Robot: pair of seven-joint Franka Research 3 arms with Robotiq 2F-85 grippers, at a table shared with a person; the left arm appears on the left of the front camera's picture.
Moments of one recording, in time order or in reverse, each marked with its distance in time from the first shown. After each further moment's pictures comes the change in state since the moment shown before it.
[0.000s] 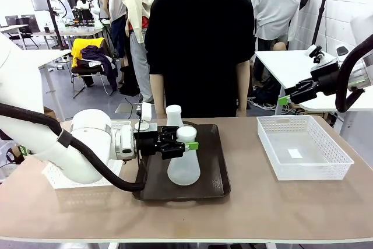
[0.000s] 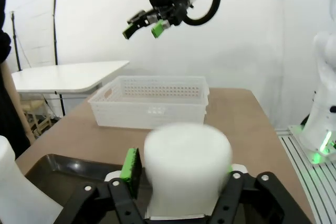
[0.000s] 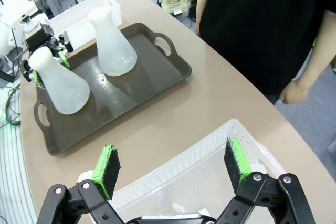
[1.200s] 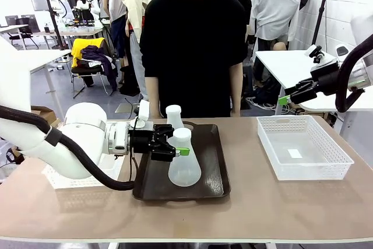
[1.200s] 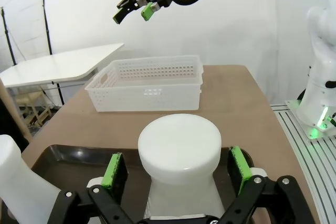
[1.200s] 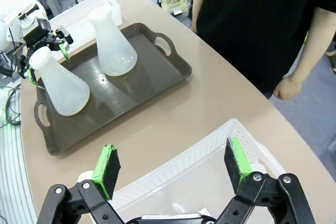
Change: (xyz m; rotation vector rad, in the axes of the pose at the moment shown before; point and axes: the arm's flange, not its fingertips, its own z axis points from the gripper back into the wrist) left arm 0.013 0.000 0.016 -0.022 0.098 -0.051; right arm 0.000 0.000 0.000 0.000 0.000 0.000
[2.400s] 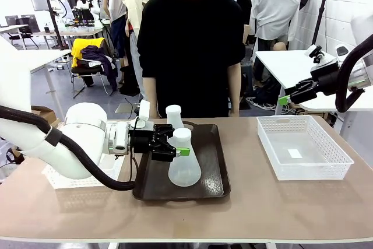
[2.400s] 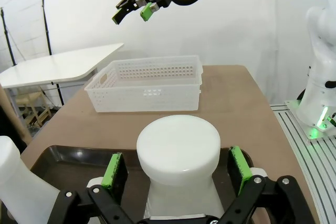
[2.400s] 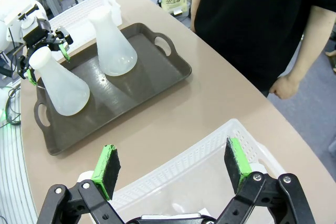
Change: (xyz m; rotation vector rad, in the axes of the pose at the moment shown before) left arm 0.000 0.000 -0.001 -0.001 0.000 -0.001; right arm 0.000 0.000 0.000 0.000 0.000 0.000
